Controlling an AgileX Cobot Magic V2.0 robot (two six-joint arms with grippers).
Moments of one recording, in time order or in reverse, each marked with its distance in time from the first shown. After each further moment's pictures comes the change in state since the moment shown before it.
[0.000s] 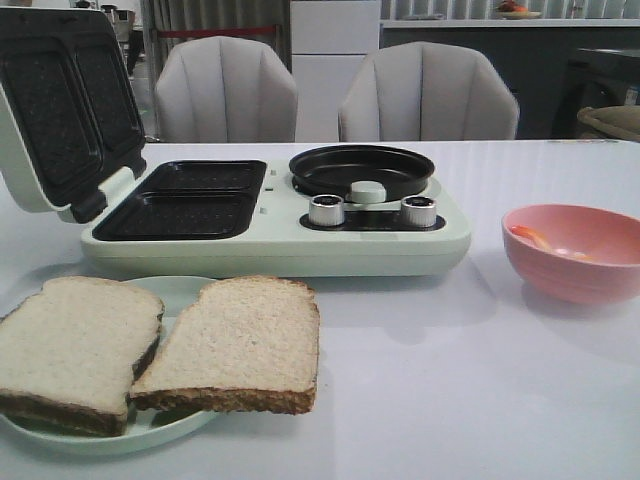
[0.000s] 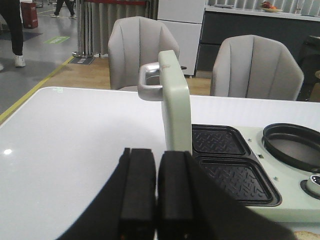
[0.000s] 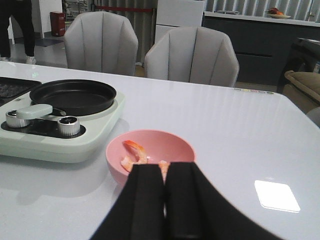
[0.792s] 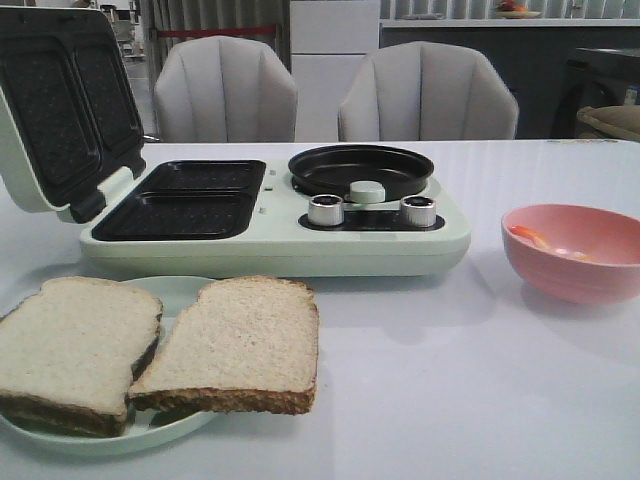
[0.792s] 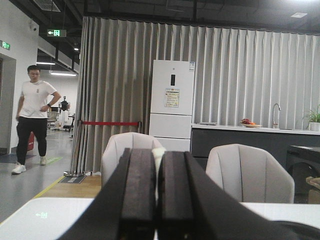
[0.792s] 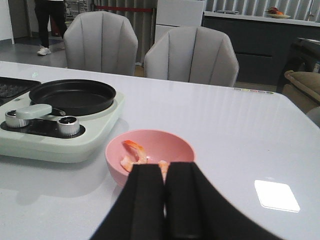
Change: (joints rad) left arm 0.000 -0.303 0.273 0.020 -0.434 0.000; right arm 0.000 0.000 0.000 0.000 0.000 0.000
